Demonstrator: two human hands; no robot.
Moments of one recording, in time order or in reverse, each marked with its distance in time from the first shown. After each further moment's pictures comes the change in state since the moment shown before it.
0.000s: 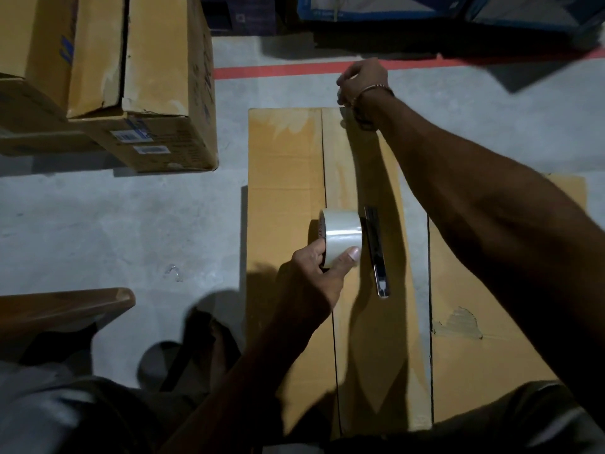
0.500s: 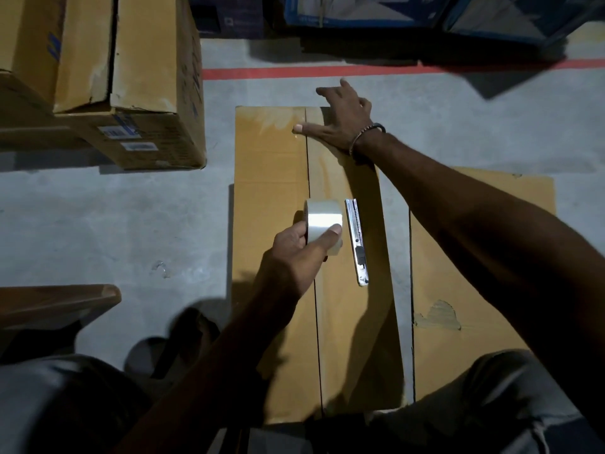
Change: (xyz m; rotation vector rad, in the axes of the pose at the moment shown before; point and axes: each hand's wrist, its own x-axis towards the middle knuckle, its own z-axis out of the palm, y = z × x) left_hand 0.002 0.017 0.000 -0.232 0.001 -0.190; right_hand -0.059 0.031 -0.002 -0.478 -0.141 -0.353
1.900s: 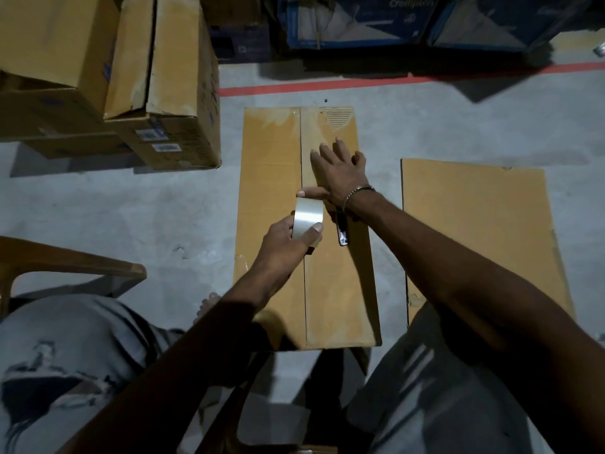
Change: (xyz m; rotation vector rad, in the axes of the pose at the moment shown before) left_hand -0.070 -0.034 0.010 0.259 0.057 0.145; right_hand -0.171 -0.013 0.028 -0.315 -0.069 -0.085
